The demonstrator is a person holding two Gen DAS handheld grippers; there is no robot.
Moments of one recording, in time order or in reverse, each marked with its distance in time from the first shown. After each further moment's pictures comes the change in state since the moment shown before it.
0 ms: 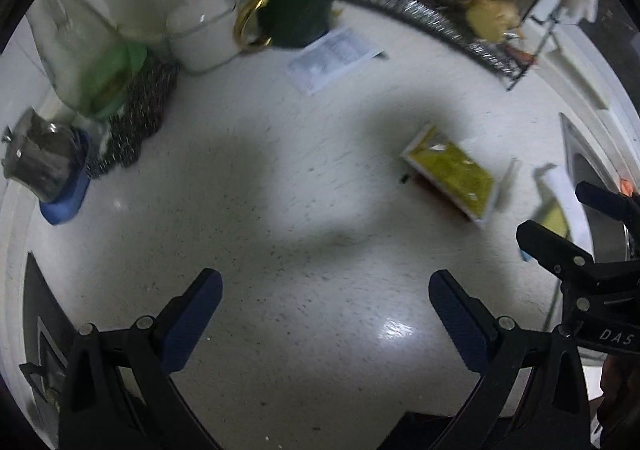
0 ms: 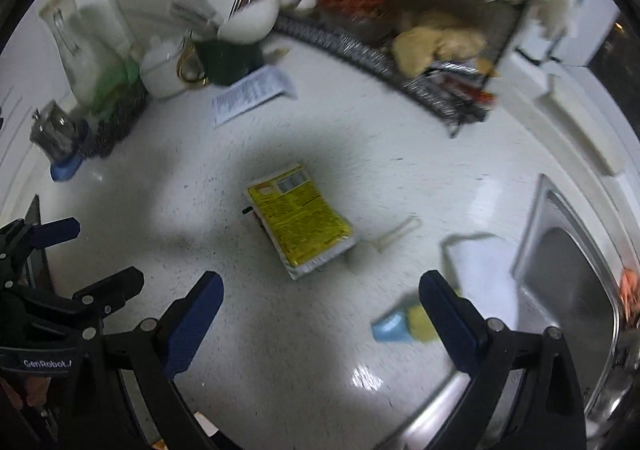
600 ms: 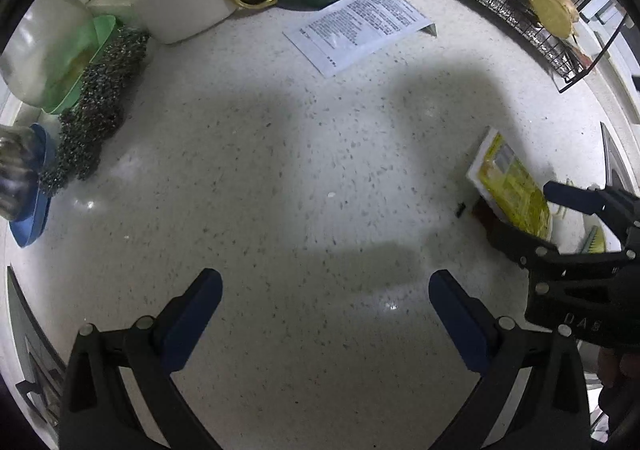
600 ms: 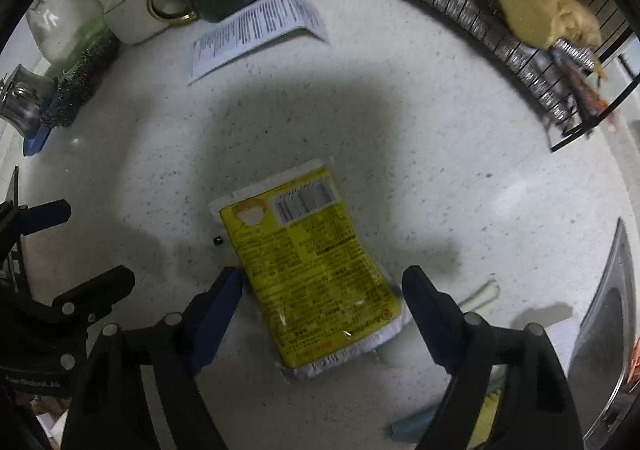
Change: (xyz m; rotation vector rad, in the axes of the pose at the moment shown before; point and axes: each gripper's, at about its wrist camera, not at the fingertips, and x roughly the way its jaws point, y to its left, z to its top) left arm 0.064 0.014 0.038 -0.022 0.099 0.005; right arm 0.094 0.008 0.046 -0.093 0.173 0.076
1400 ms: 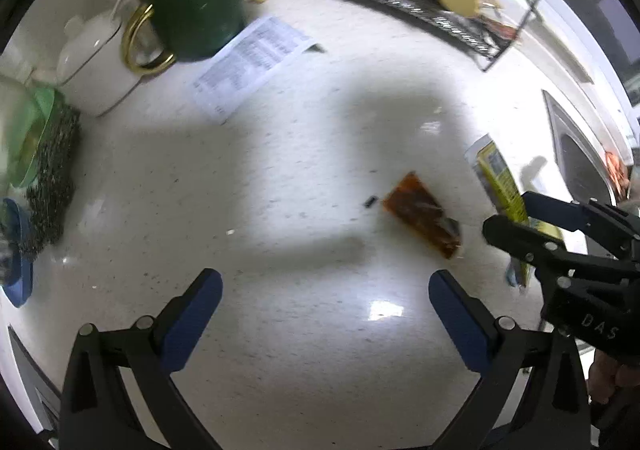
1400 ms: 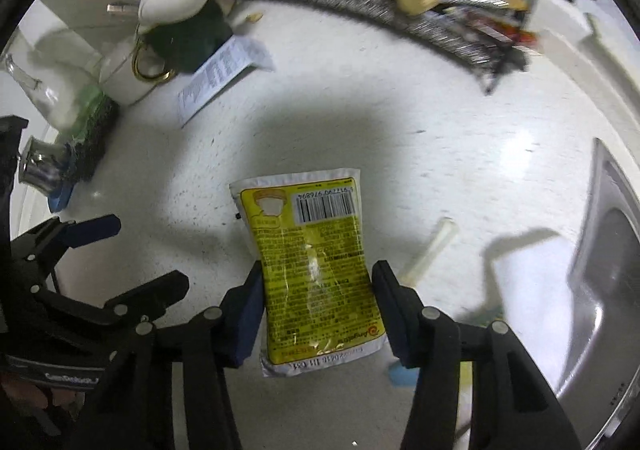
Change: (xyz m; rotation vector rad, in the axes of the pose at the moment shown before) left arm -0.015 -0.064 0.026 0.192 -0.032 -0.107; right arm -0.065 -0.031 -0.036 0.234 -0.135 0.044
